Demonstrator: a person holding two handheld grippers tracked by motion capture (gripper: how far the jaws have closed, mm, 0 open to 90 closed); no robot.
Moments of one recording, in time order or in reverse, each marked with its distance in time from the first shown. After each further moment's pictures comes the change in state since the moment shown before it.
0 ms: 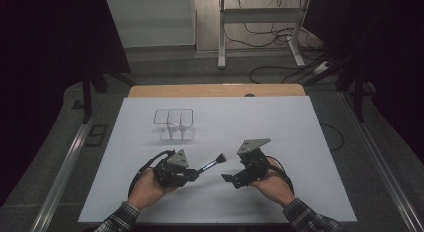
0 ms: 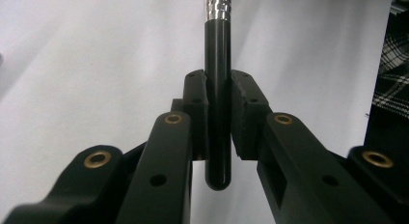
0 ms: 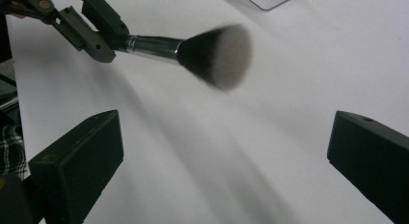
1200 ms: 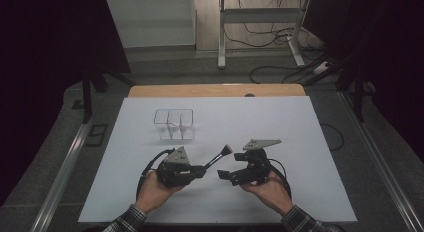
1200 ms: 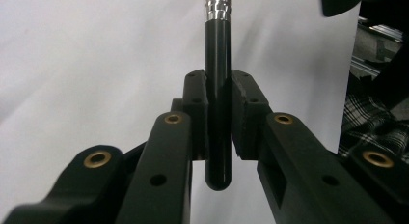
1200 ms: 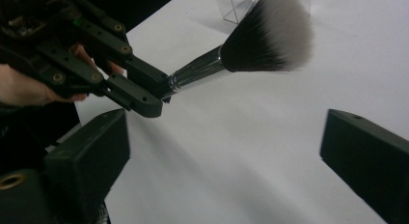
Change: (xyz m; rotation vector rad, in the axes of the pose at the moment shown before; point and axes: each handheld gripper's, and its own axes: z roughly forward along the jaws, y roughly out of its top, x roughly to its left) left arm -0.011 0.009 -0.002 -0.200 -0.032 -0.077; right arm 0.012 0.003 -0.014 -0.159 0.101 0.274
